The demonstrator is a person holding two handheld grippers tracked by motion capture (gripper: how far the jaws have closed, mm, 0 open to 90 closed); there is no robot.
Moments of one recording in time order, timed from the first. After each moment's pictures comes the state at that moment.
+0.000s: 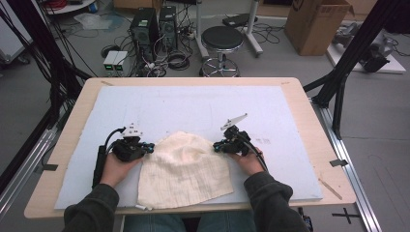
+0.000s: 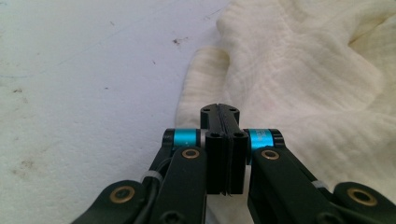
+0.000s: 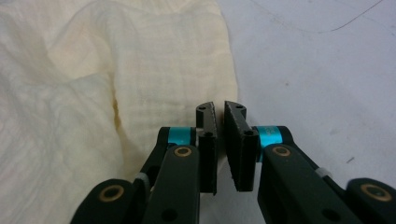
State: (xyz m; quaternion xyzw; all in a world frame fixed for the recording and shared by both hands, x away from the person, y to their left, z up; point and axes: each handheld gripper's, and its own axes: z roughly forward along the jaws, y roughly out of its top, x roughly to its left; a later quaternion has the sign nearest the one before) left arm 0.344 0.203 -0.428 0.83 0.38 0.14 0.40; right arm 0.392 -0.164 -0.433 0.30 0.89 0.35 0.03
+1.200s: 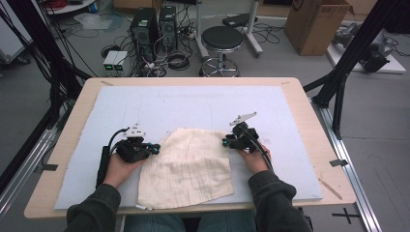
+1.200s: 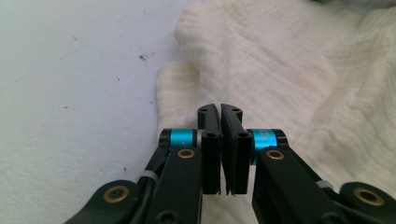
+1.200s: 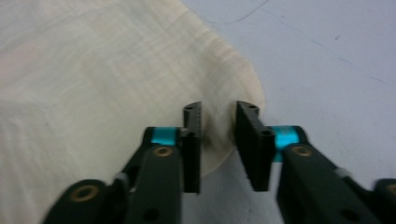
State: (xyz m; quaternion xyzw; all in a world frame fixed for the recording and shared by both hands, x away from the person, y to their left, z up) left arm 0.345 0.194 -0.426 0.82 0.36 0.11 0.43; right arm 0.402 -0.189 -0.435 0.34 0.87 0.34 0.10
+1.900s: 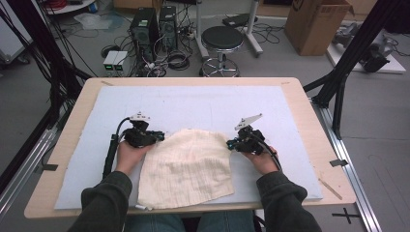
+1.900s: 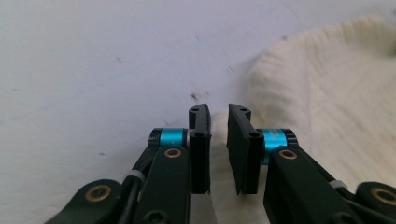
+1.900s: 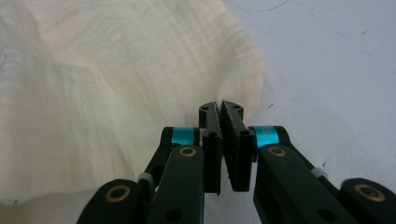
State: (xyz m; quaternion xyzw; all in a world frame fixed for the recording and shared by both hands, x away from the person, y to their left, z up) left arm 0.392 0.181 -0.438 0.80 0.42 0.10 0.42; right arm 0.391 -0.205 -0.427 0.29 0.89 0.35 0.07
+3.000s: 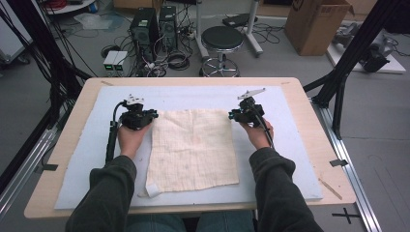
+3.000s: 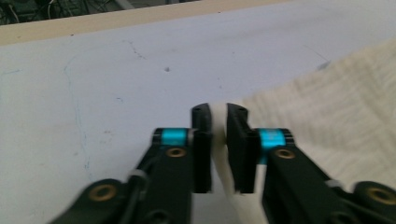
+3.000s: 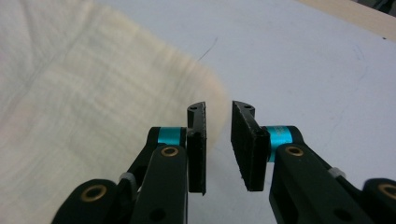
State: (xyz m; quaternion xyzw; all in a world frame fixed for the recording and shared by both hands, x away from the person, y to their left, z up) left arm 0.433 0.196 -0.413 0.72 0.49 0.22 0.44; right arm 0.469 -0.208 -0.401 0.38 0.83 0.37 0.16
